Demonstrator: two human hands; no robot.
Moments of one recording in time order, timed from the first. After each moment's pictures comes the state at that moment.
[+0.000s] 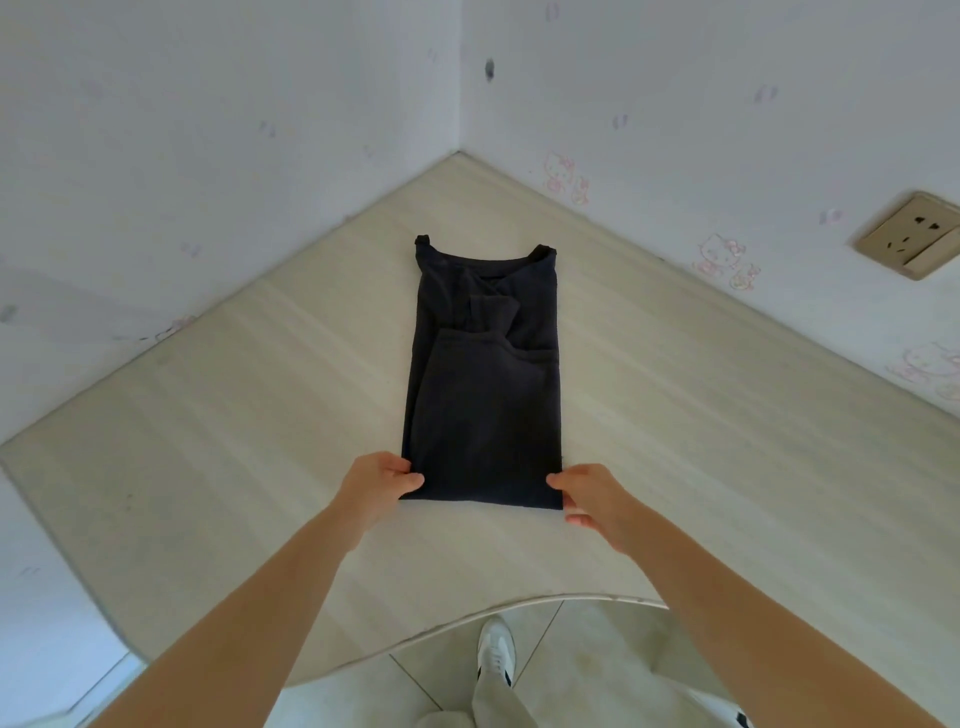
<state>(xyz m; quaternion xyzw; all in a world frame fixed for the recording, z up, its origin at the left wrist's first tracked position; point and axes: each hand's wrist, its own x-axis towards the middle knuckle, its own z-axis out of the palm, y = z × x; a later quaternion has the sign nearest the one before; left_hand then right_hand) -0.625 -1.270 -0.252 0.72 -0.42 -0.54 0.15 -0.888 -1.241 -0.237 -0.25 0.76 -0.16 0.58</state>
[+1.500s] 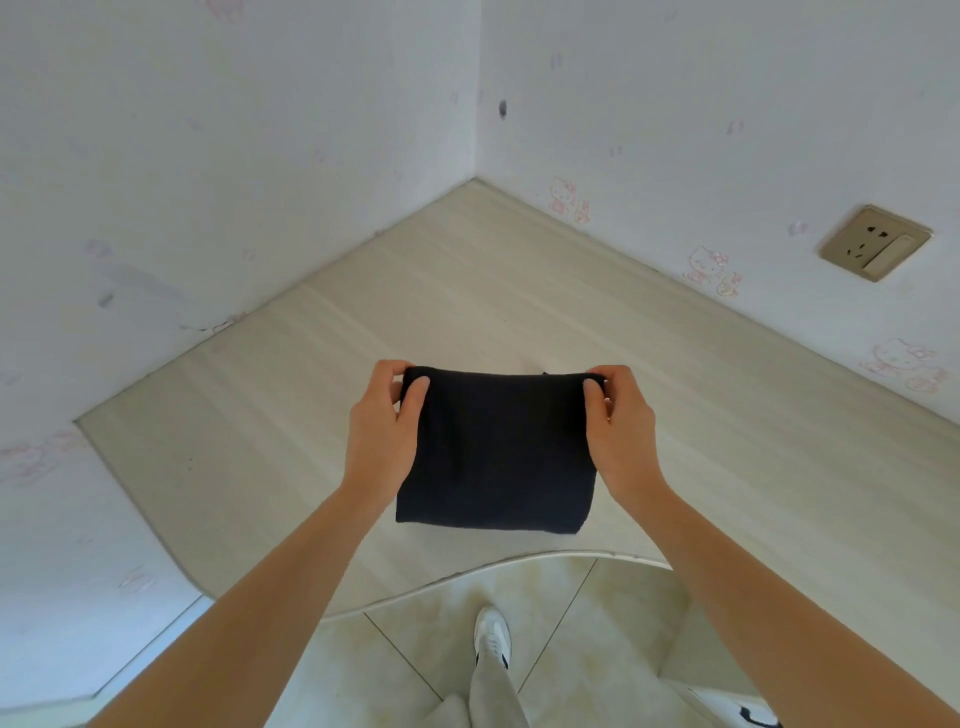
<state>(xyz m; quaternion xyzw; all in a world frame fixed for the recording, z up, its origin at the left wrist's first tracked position) -0.630 -1.218 -0.151 0.64 -0.55 -0.34 0.42 -0.860 -1.199 -0.145 -0.51 0.70 -0.42 0.26</state>
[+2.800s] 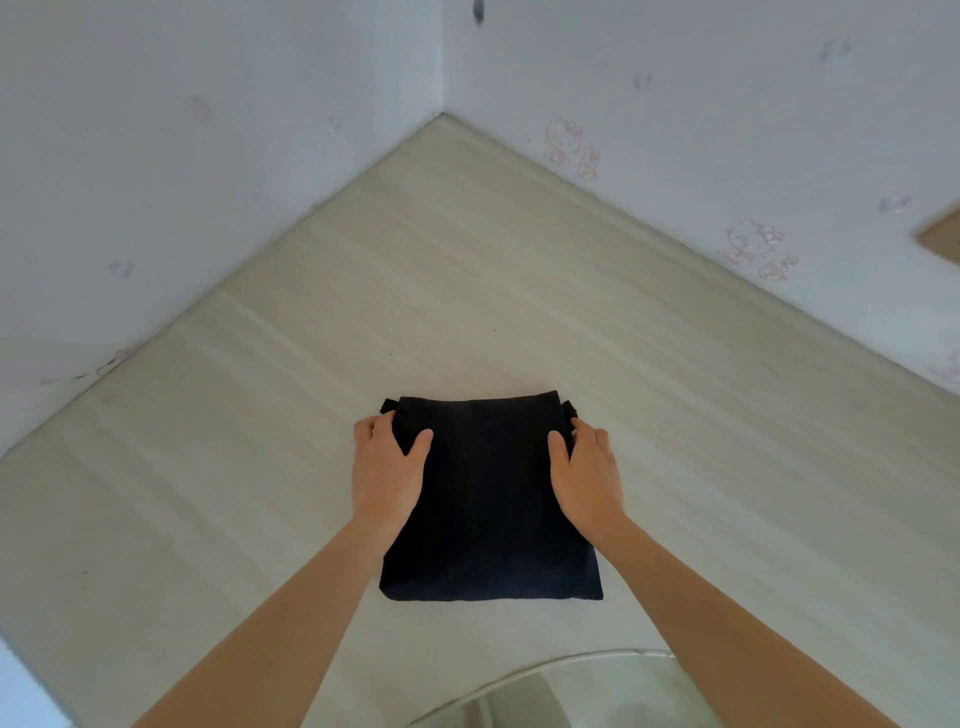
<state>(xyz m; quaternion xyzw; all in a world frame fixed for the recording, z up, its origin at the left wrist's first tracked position) -0.657 -1.342 -0.269 0.74 -0.53 -0.35 0.20 -0.867 -1.309 -0.272 -0.45 0.82 -0.15 0.32</state>
